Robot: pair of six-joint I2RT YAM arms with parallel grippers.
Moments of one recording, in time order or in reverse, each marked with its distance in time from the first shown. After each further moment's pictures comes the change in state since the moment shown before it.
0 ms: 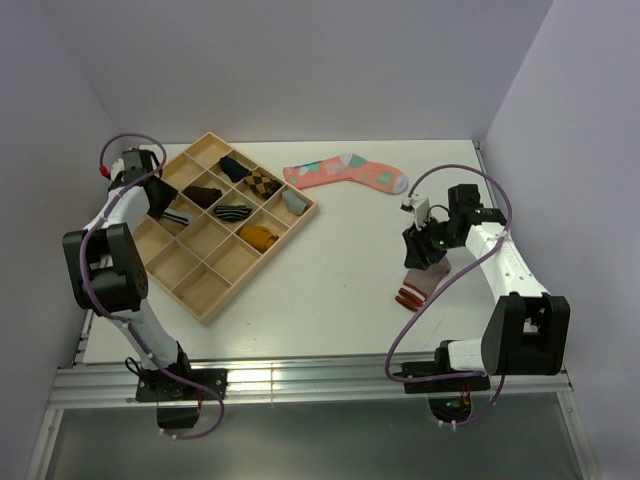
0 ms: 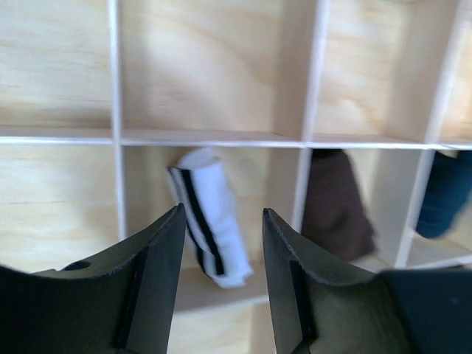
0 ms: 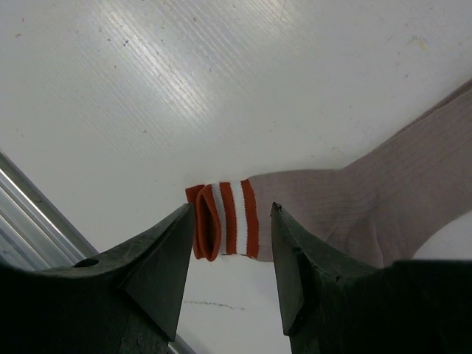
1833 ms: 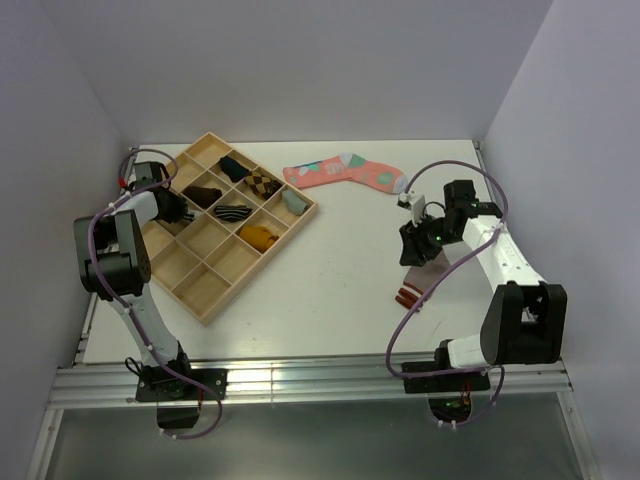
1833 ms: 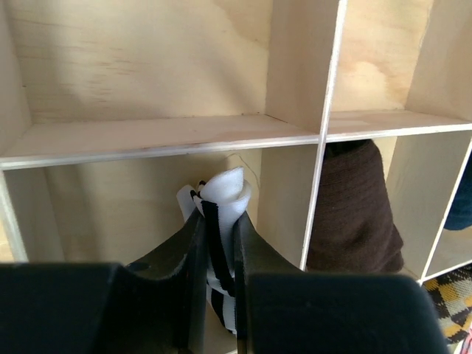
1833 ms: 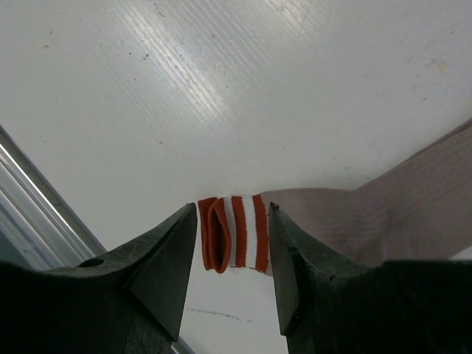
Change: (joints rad) left arm -0.005 0.124 -0.036 0.129 0.140 -0.022; right arm 0.019 0.058 0.043 -0.013 -0.048 0.011
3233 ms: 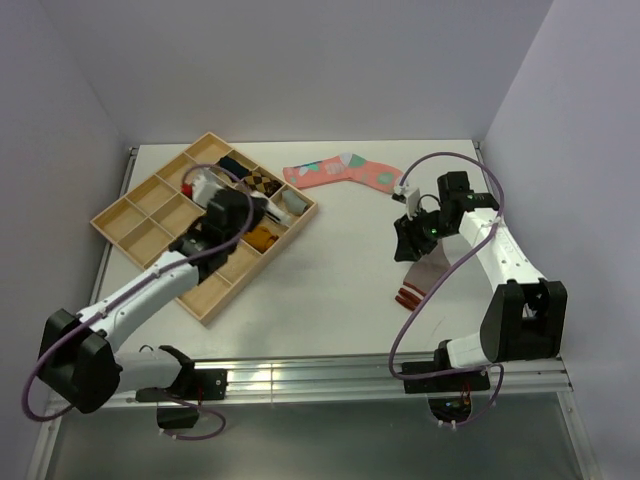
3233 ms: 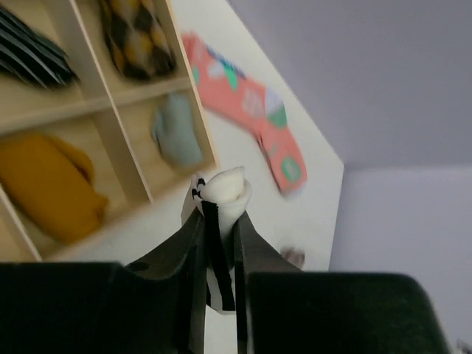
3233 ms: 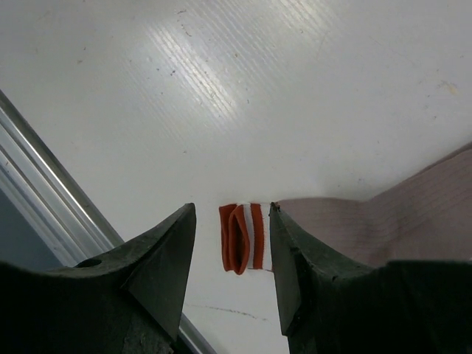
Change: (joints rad) left arm -0.819 -0.707 -0.398 0.186 -0.388 -0.390; right arm 0.053 0.021 0.085 -0.063 0.001 0.057
